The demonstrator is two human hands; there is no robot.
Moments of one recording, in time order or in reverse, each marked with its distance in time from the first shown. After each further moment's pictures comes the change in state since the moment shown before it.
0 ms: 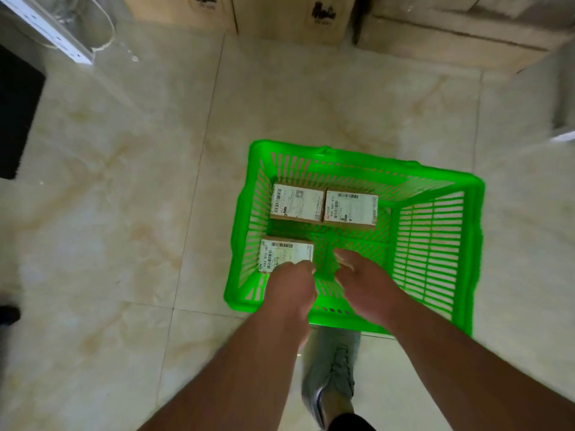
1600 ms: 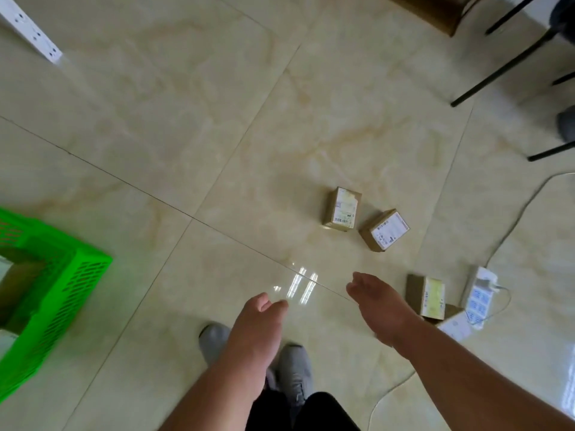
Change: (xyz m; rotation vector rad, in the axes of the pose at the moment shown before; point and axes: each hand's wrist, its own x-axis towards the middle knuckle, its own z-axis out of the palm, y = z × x) left_hand -0.286 -0.501 0.193 1.412 -0.372 0.156; right_hand -0.527 0.525 0.072 1.121 0.561 0.746
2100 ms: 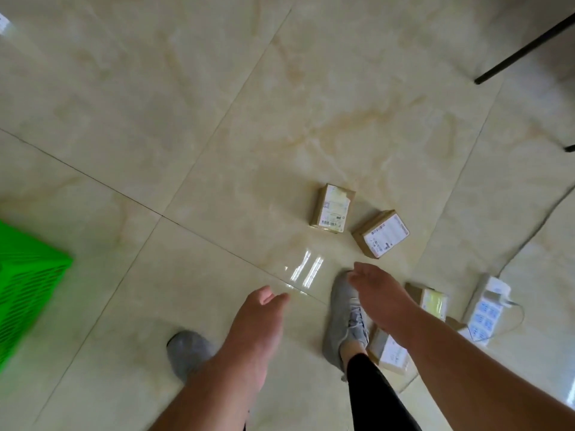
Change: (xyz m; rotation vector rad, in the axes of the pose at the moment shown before) left_hand 0.075 0.041 0.100 -0.041 0.010 -0.048; right_hand 0.119 0.011 -0.064 -0.026 -0.070 0.081
